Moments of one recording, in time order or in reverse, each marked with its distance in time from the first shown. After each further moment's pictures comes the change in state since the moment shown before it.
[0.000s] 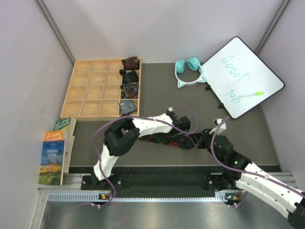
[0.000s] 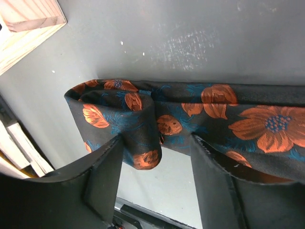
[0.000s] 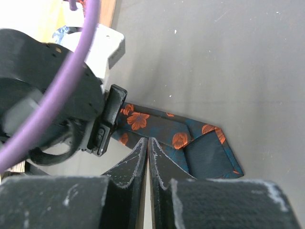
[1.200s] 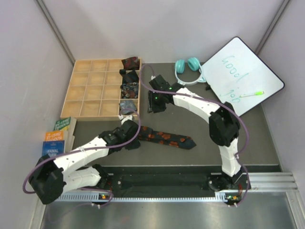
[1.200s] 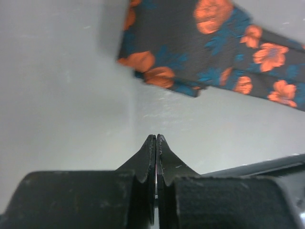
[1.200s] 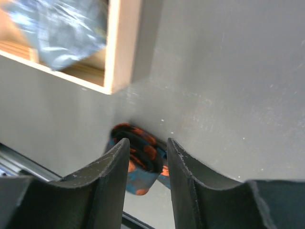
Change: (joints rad) left arm 0.276 -1.040 -0.956 0.621 0.476 -0.245; right arm -0.018 1.538 1.581 -0.683 -0.340 -0.189
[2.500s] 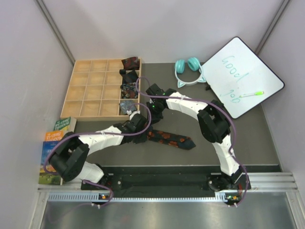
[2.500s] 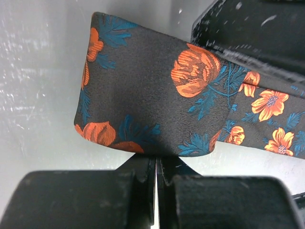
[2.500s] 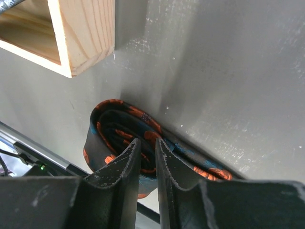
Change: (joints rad) left arm 0.051 0.341 0.081 0.230 0.042 0.026; right arm 0.021 0.163 0.003 -0.042 -0.192 0.034
